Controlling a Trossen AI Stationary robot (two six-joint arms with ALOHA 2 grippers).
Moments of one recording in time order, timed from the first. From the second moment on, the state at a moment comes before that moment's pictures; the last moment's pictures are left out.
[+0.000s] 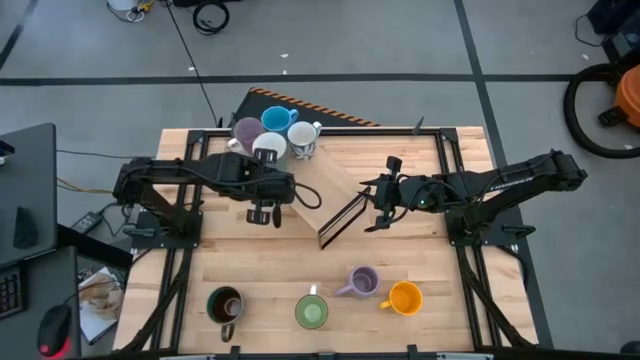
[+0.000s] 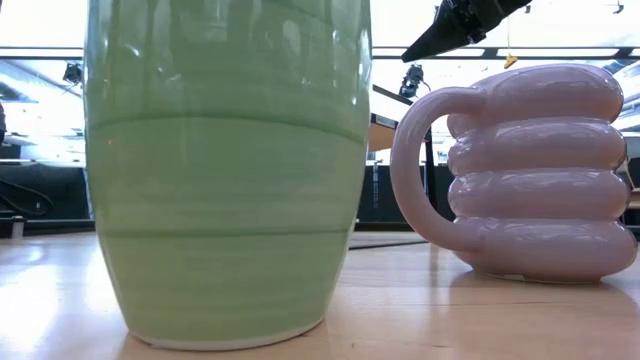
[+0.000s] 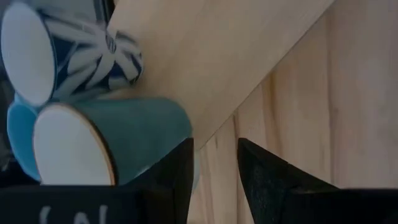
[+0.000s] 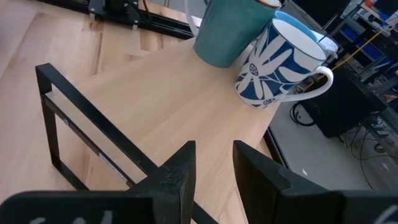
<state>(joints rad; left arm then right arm) -0.07 1.60 1.73 -1.44 -0.47 0.15 0.15 1.11 0.85 -0.24 0.52 -0.18</state>
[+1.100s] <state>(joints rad) -0.06 1.55 1.52 -1.29 -0.51 0.23 0.15 1.11 0.85 -0.23 0.50 -0.18</state>
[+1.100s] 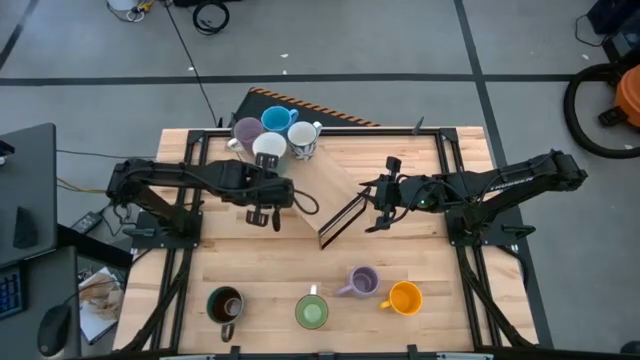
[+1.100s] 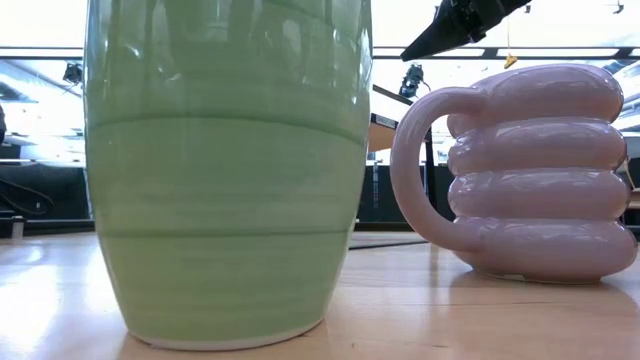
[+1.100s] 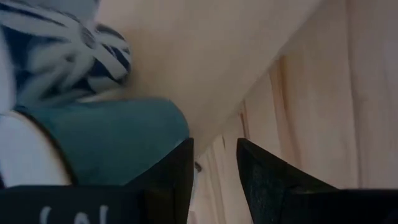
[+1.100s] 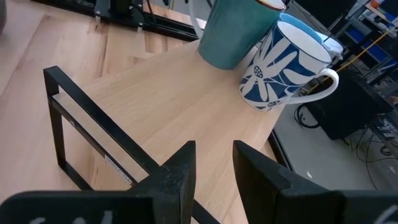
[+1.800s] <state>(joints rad) -0.02 1.53 1.48 -1.37 -0.59 0.17 0.15 1.11 0.85 -0.23 0.50 -0.18</state>
